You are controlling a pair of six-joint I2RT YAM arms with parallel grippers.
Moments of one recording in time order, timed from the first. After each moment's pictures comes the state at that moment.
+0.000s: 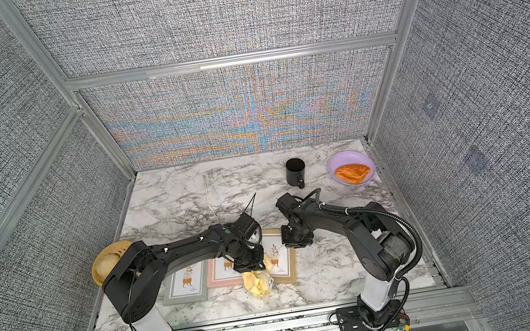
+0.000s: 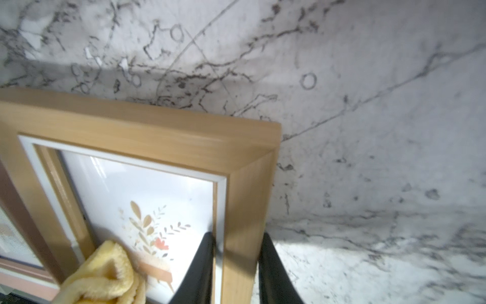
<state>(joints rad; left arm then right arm) -0.87 1.78 1.08 -0.64 0.38 -0.79 0.57 1.73 1.00 -0.68 -0.15 0.64</state>
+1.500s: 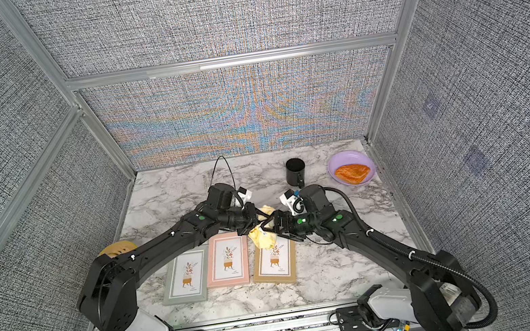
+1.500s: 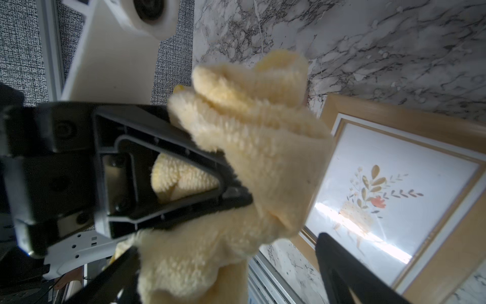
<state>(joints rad) -0.71 1.62 1.10 -0.18 0.64 -1.05 0.51 1.25 0.78 -0.18 -0.69 0.86</state>
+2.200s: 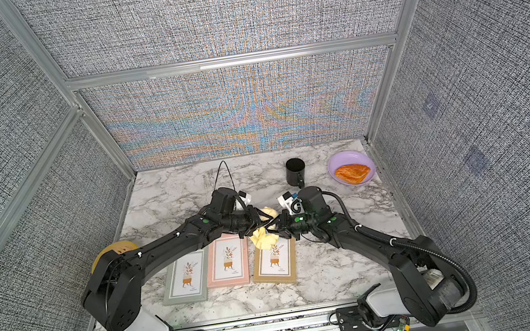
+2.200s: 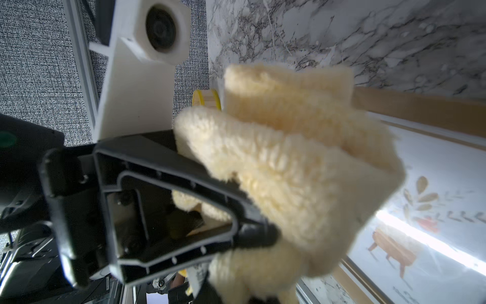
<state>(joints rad) -0.72 1.65 1.09 -0.16 0.58 -1.06 0.46 1.32 0.72 0.02 -0.77 1.02</state>
